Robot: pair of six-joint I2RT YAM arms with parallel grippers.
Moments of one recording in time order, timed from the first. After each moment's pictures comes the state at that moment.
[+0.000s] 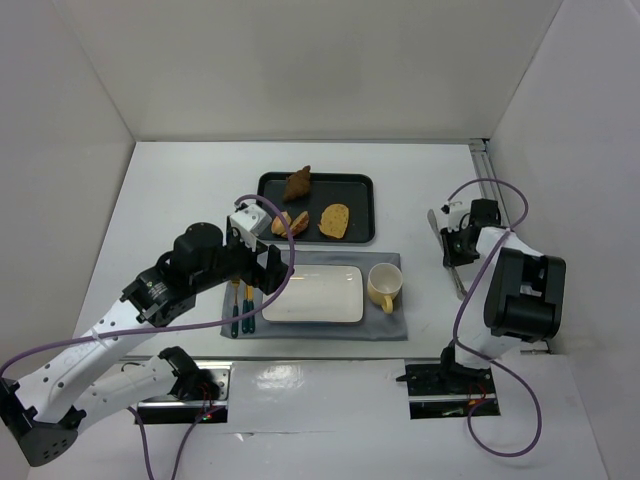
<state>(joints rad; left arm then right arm) -0.71 0.84 0.90 -0.44 0.11 -0.16 -0.25 1.57 0.82 -0.37 -0.20 -0.41</state>
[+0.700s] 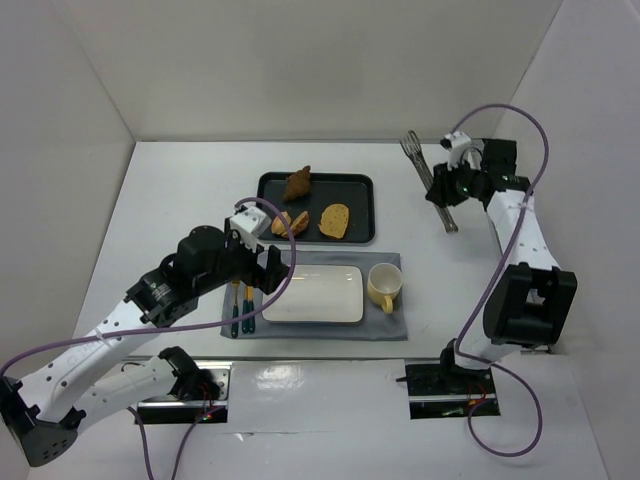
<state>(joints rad) -0.71 0.84 0.86 -0.43 0.06 -0.16 -0.20 1.49 1.24 -0.56 -0.57 -0.44</state>
